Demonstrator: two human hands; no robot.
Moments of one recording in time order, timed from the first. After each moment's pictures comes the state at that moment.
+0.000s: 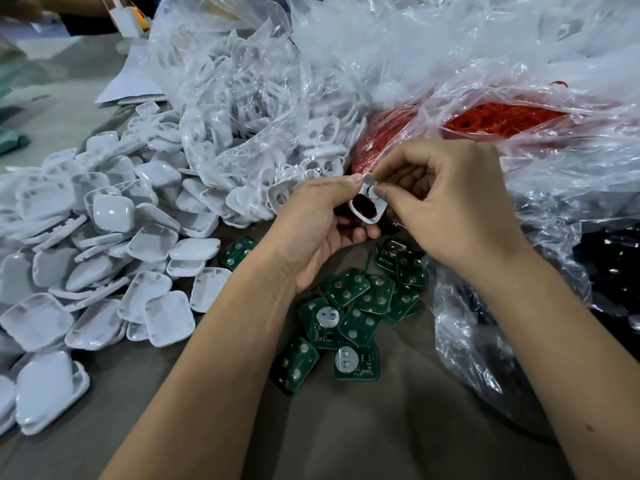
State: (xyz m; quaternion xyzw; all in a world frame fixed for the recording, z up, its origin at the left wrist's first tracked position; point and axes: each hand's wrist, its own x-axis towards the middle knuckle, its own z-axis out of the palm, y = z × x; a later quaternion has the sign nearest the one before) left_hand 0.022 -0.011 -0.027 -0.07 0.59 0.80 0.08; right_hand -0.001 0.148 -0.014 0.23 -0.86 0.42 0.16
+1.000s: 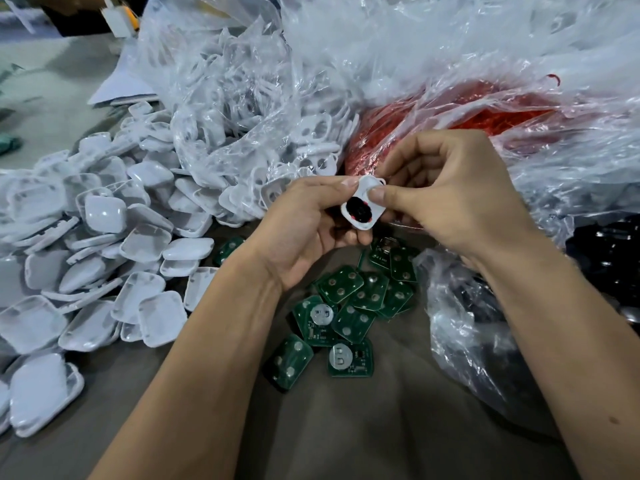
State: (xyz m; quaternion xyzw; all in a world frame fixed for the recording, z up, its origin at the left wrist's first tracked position) left_hand 0.022 -0.020 -0.030 -0.02 0.58 0.80 0.13; right_hand -0.004 0.157 -0.010 0.13 -0.82 0.55 0.05
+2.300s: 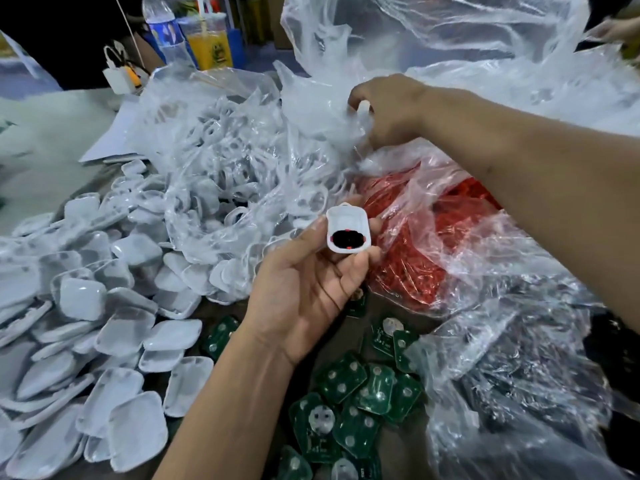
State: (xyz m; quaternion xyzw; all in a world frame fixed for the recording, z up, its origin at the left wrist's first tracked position) left_hand -0.004 -0.019 -0.033 -0.01 0.32 0.94 0.12; right_hand -0.216 0.112 0.064 0.21 -0.98 0.05 0.02
